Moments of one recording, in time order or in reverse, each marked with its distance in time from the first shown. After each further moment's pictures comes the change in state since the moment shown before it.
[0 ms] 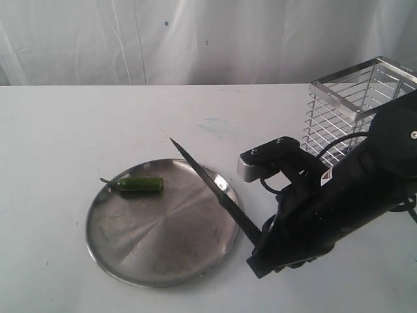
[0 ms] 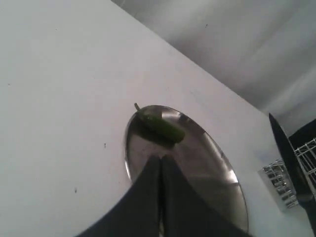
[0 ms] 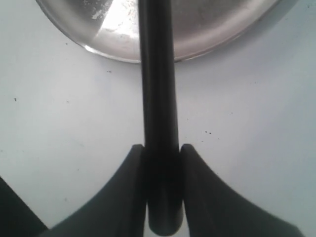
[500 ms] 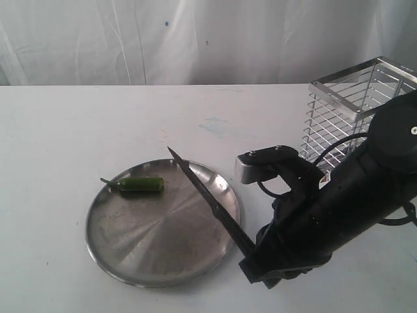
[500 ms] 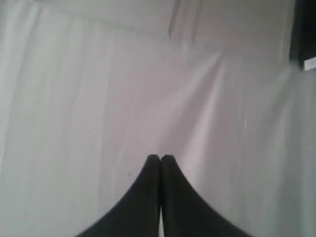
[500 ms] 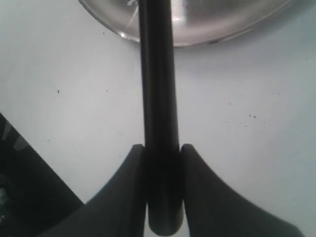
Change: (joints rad) left arm 0.000 0.369 -0.541 0.790 -0.631 -0.231; right arm 0.000 0.000 0.000 0.101 0.085 0.019
